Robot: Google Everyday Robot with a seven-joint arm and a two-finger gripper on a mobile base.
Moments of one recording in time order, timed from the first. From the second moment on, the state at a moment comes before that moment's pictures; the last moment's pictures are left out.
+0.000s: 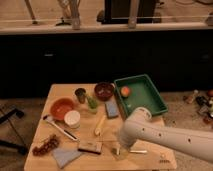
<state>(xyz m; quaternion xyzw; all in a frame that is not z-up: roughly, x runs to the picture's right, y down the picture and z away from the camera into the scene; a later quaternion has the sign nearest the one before) 0.073 0.289 0.738 -0.31 -0.17 -0.08 0.93</state>
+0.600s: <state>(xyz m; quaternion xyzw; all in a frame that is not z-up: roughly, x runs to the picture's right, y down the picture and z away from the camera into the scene) 0.099 0.294 0.745 -0.31 -0.17 -0.04 0.93</state>
